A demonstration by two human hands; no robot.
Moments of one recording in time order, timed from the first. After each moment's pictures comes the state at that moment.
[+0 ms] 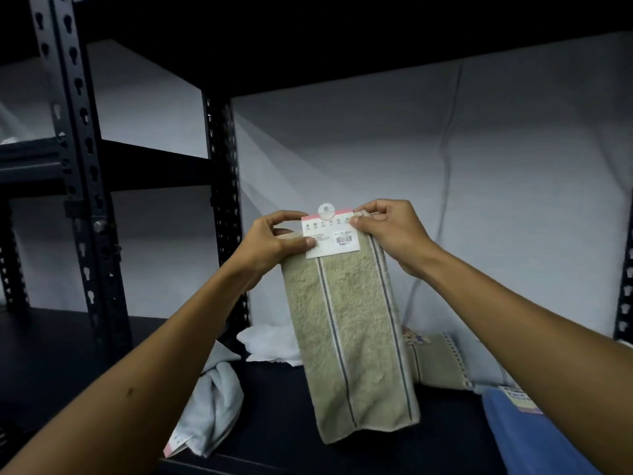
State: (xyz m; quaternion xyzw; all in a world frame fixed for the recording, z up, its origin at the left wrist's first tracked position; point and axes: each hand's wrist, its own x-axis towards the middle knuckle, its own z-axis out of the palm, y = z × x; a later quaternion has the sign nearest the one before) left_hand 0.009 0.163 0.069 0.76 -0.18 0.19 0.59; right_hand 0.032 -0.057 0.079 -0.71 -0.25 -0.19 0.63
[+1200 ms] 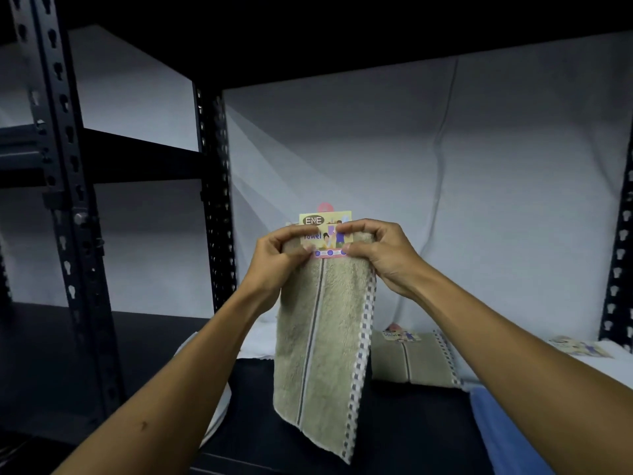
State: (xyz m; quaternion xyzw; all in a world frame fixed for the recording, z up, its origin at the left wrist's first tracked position) left_hand 0.022 0.132 0.031 0.65 -0.23 0.22 0.69; right_hand 0.038 -0.059 0.047 -0.66 -0.29 -0.10 0.69
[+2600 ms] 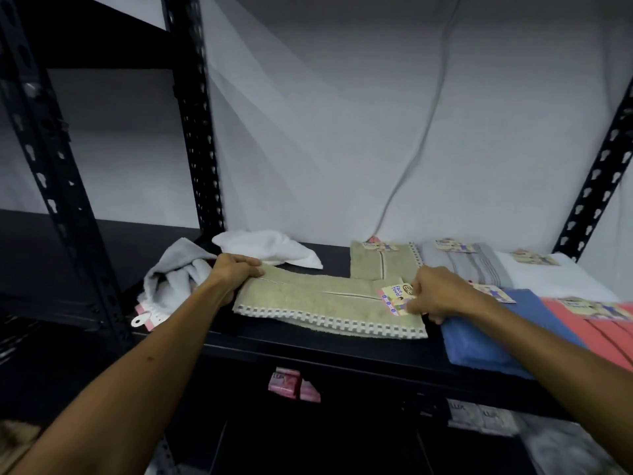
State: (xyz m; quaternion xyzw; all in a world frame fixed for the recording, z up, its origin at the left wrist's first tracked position) left_hand 0.037 0.195 -0.148 0.76 0.13 0.09 0.63; right_hand -0.015 -0.162 -0.099 -0.99 -0.02 0.04 0.11
